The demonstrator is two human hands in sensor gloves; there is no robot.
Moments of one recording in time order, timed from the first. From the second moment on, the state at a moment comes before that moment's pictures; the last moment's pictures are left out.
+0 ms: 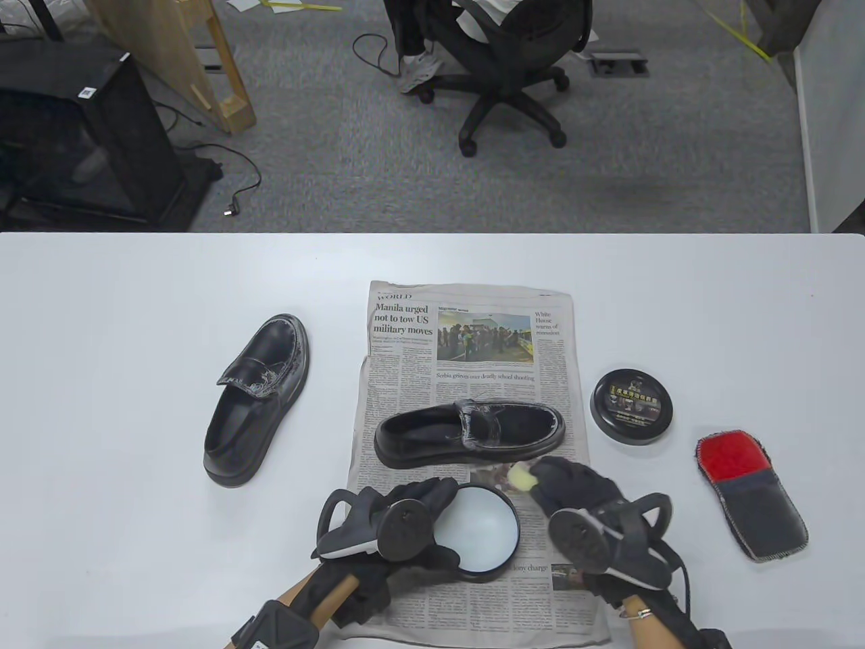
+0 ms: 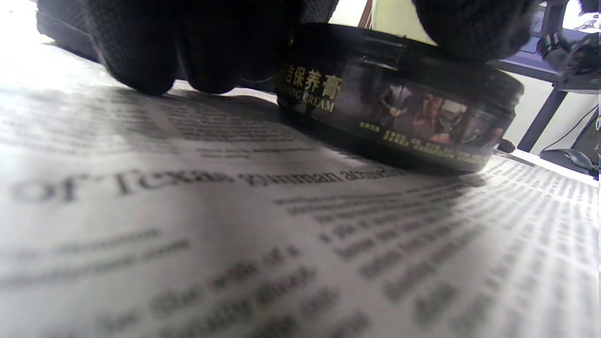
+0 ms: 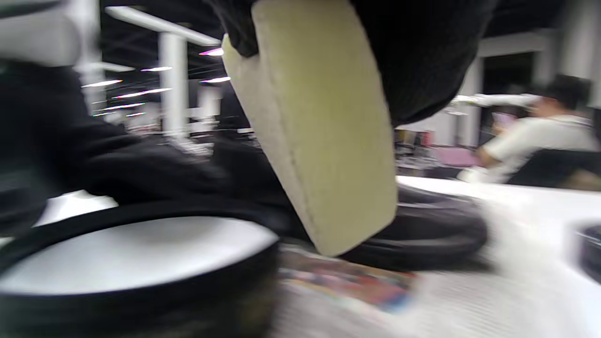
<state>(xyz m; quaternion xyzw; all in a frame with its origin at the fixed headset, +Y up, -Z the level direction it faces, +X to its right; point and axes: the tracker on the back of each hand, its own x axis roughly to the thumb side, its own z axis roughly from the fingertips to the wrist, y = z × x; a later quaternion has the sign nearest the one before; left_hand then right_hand) -0.086 -0.765 -0.209 -0.13 -0.31 0.10 0.94 0.124 -0.688 -0.177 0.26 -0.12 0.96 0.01</state>
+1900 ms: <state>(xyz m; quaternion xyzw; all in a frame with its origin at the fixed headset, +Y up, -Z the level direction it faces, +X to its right) -0.090 -0.744 -0.299 -0.01 -0.12 -0.05 0.99 0.155 -0.736 -0.279 0.10 -0.06 0.99 -0.11</state>
